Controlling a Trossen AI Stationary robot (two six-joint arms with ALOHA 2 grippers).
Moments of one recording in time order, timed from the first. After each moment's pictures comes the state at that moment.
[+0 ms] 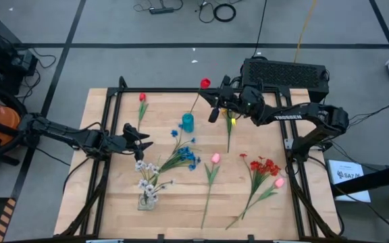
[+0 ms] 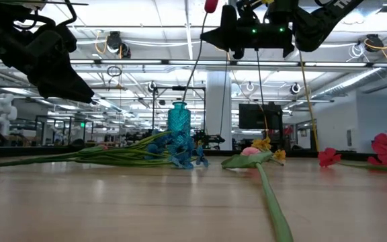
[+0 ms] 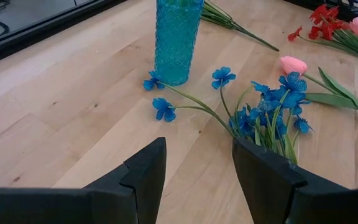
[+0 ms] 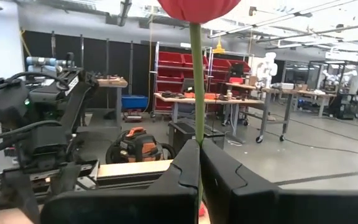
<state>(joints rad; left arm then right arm) -0.21 0.61 0.29 -0.28 -0.52 -0.52 -0.37 1.53 0.86 0.87 -0.06 -0.07</state>
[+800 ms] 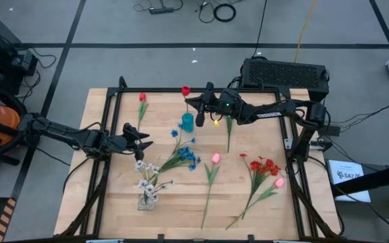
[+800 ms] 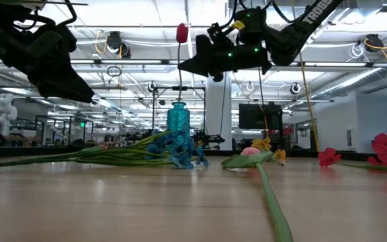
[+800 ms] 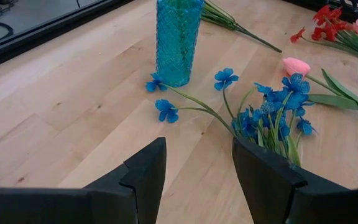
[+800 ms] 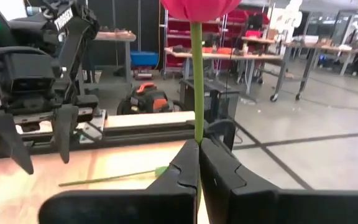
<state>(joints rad) -0.21 0.61 0.29 -0.28 -0.53 -0.51 -0.36 1.78 1.01 0.77 -0.08 -0.05</state>
